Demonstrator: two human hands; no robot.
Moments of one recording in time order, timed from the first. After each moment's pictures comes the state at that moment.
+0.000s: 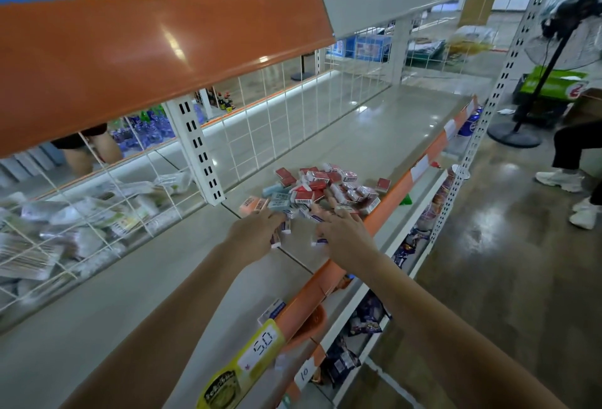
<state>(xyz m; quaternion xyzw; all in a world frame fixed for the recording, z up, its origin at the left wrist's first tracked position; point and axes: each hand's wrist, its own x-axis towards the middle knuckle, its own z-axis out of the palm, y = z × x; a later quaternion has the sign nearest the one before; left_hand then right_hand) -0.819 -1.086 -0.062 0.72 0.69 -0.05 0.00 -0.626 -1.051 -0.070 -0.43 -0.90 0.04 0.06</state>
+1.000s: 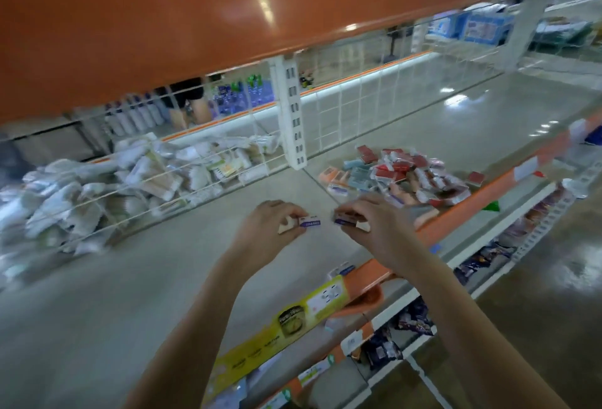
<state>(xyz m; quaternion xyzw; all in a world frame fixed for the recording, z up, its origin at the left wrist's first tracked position) -0.844 -1.230 -0.028 0.61 0.75 0.25 0.06 -0.662 -1.119 -0.037 -0.26 -0.90 0.25 0.26</state>
